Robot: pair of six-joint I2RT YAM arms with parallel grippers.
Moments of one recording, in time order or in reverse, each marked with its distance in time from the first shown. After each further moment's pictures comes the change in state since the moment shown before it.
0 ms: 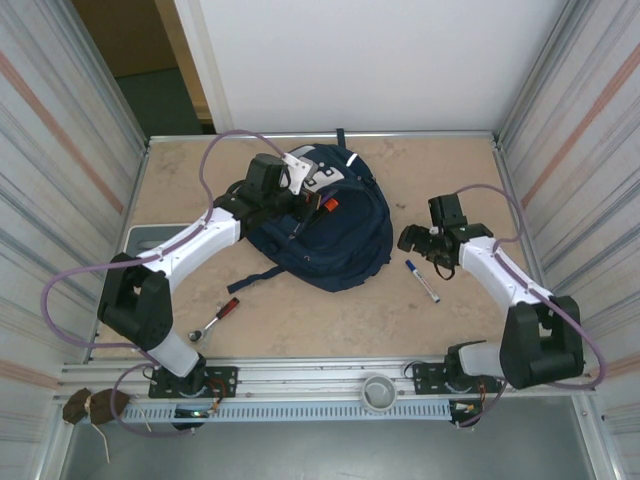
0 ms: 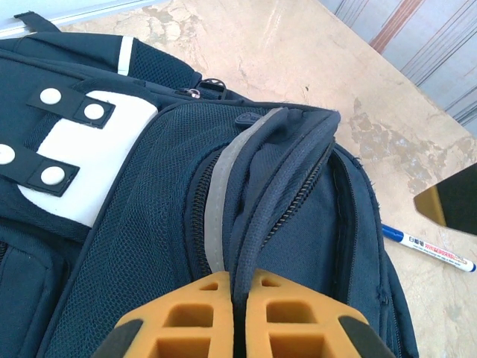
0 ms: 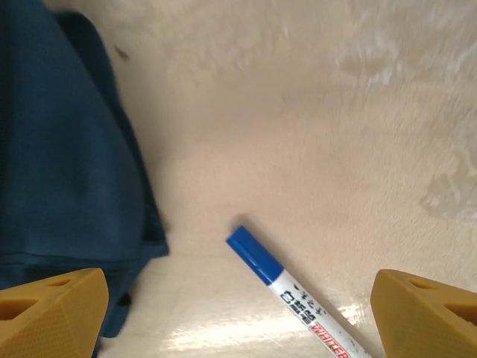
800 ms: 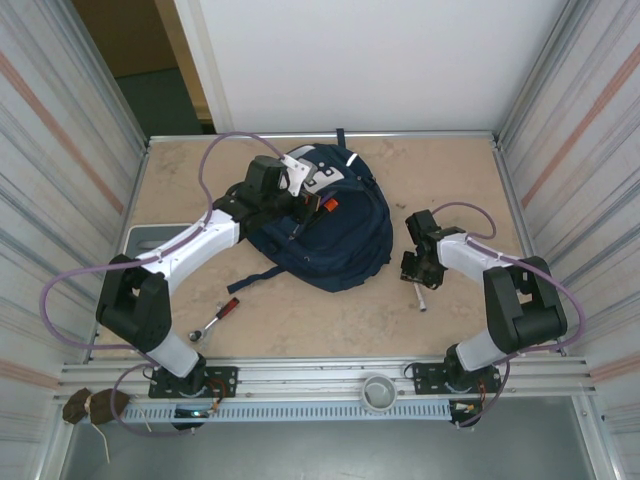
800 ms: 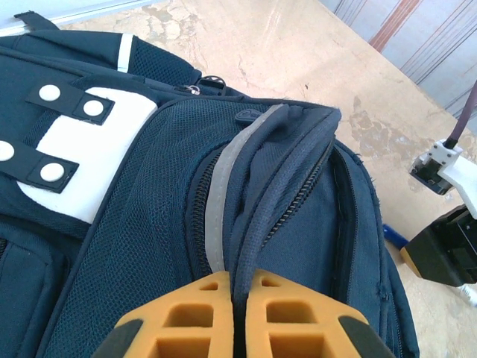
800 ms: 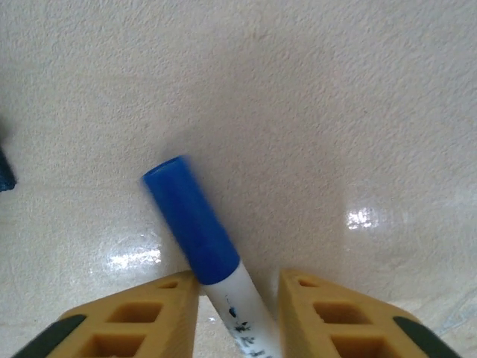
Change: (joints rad) left arm 0.000 -0.013 -0.021 0.014 0.000 0.004; right arm 0.100 0.183 -0.047 -0.043 0.054 -0.006
